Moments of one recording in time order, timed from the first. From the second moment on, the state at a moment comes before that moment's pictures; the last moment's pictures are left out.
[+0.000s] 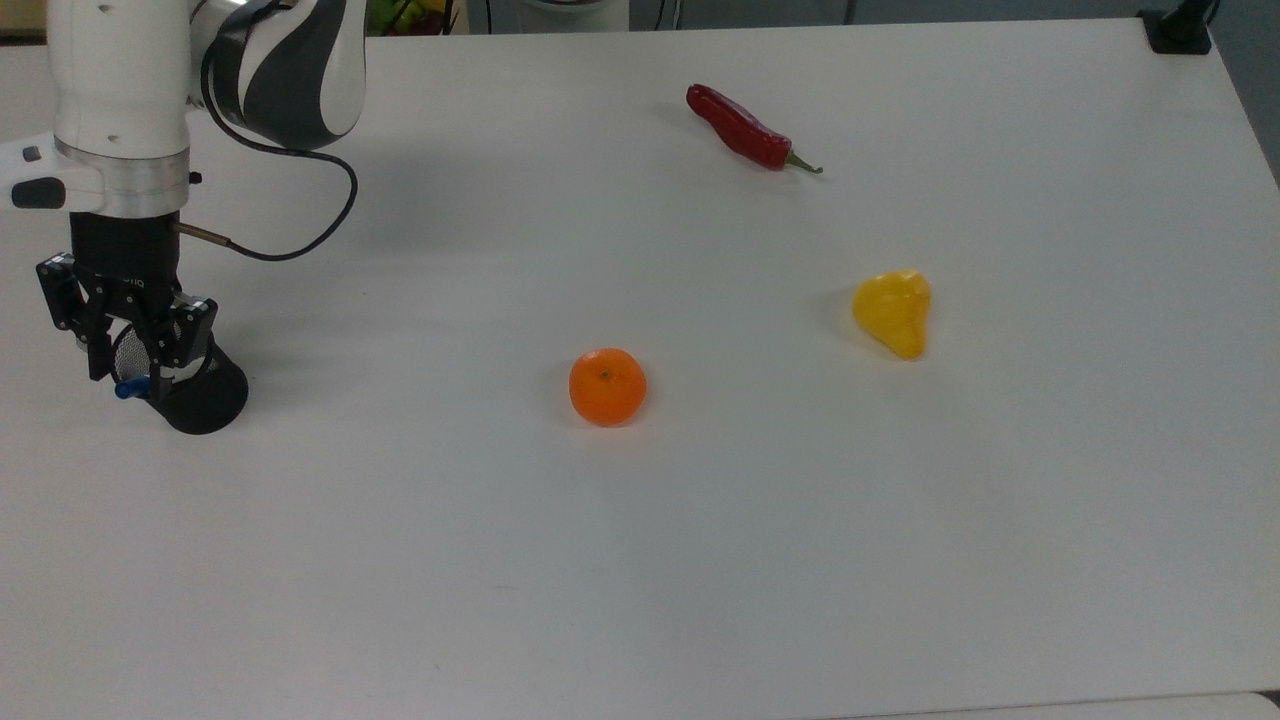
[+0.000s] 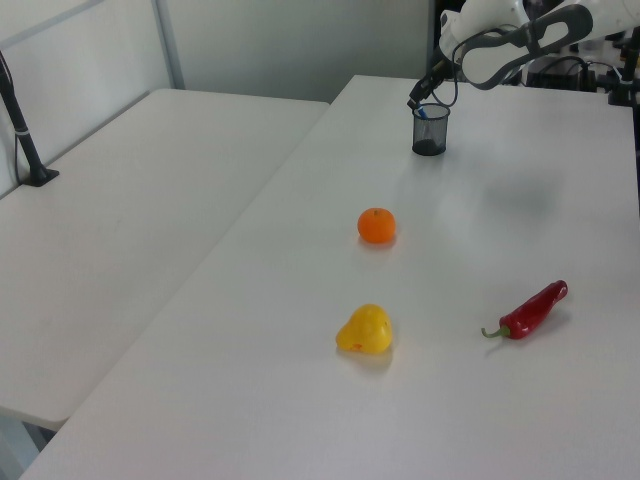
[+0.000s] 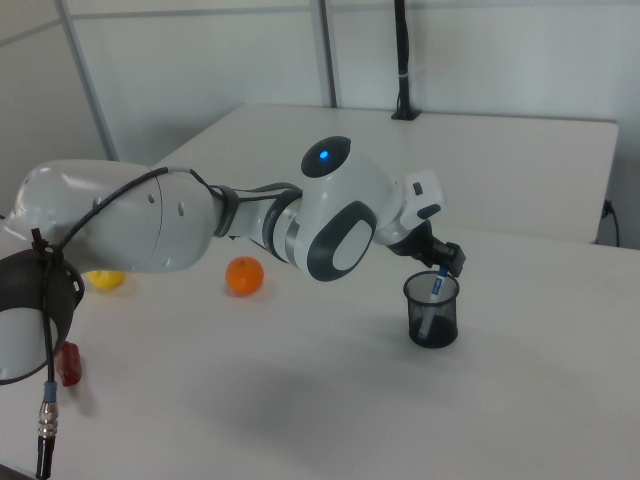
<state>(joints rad) -0.35 0.58 0.01 -1.54 -0.07 2.77 -0.11</state>
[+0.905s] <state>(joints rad) -0.35 0.60 0.01 -1.54 -0.07 2.83 -0.11</state>
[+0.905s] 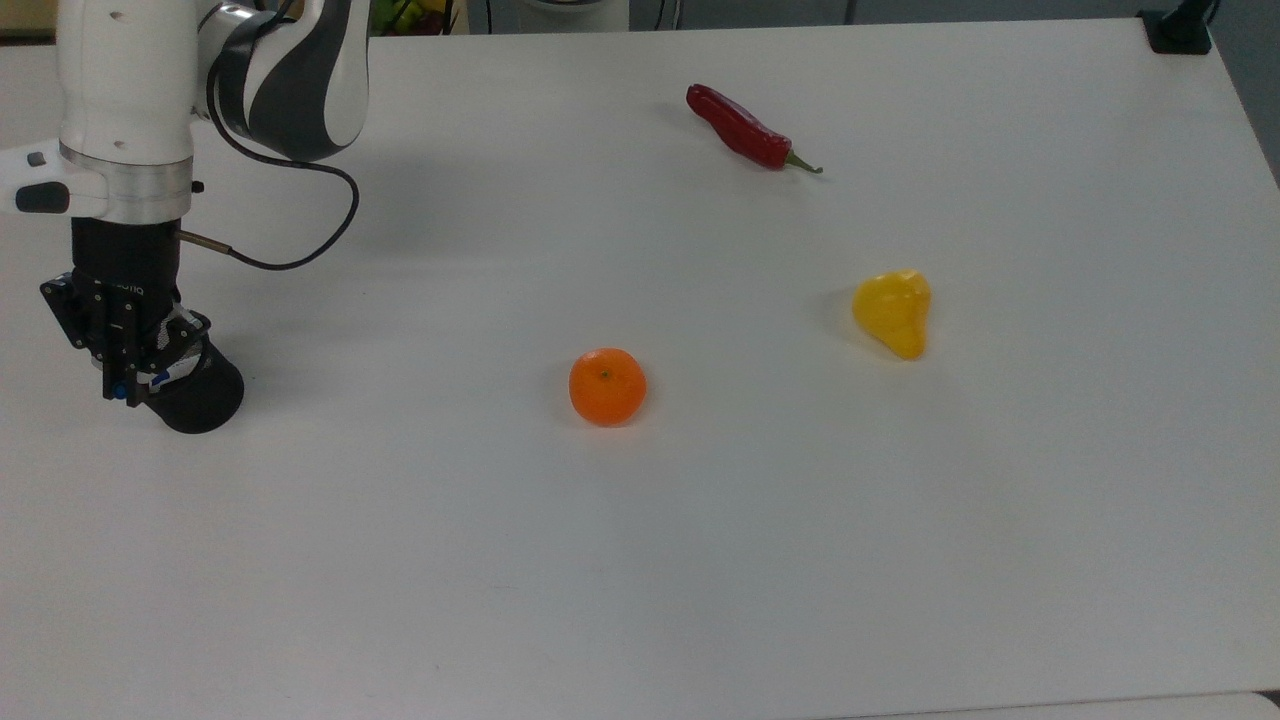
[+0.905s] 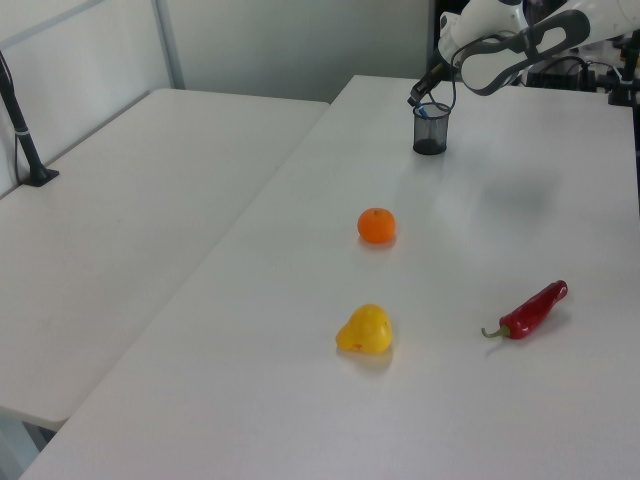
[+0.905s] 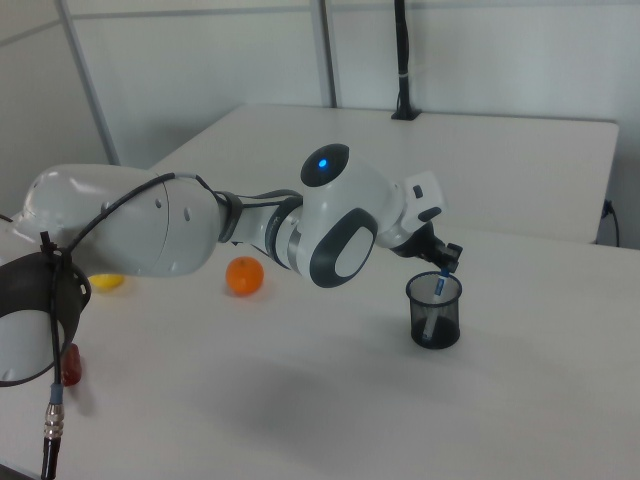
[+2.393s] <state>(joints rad) -0.40 0.34 0.01 -1.50 -0.07 2.50 -0.10</state>
